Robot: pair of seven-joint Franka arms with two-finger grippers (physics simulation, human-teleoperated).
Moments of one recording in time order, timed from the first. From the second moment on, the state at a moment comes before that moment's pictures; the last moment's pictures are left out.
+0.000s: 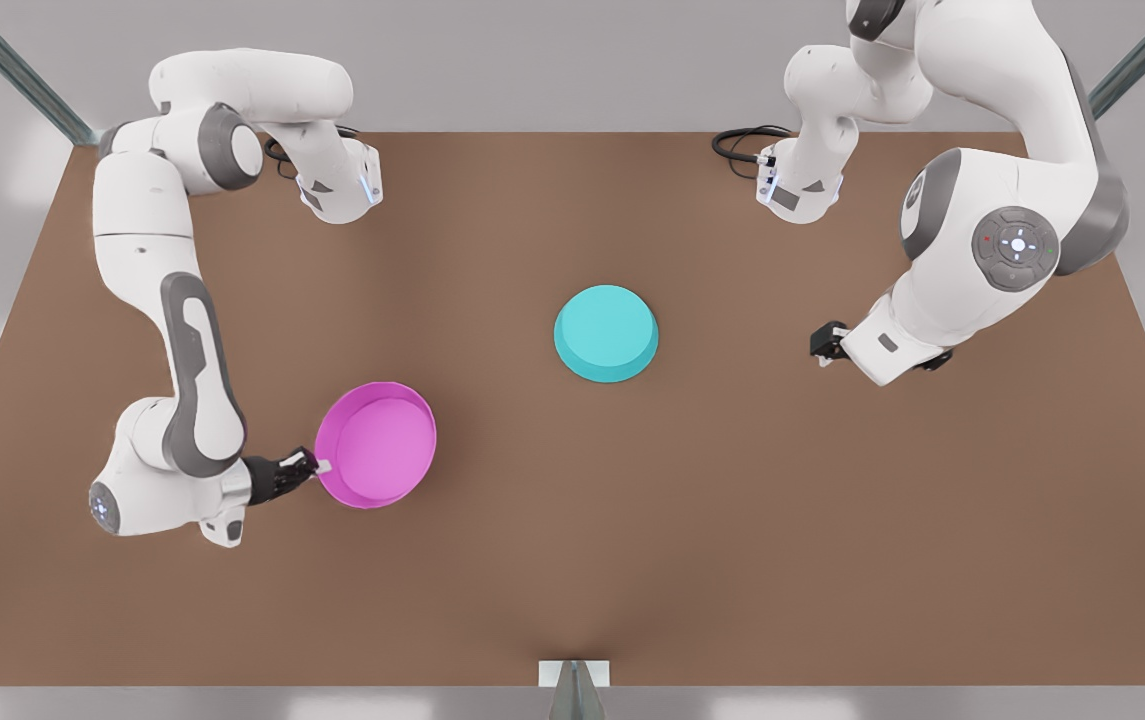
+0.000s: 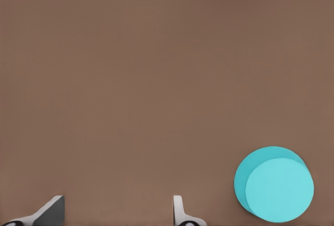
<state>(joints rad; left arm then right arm) -0.27 0.27 0.04 -1.31 0.00 1.48 -0.09 -0.14 0.85 0.19 -1.21 0.36 1.65 -0.65</state>
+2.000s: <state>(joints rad) -0.27 0.28 0.04 -1.32 -0.02 1.49 -0.09 0.53 0.85 0.18 -1.31 0.54 1.84 -0.44</state>
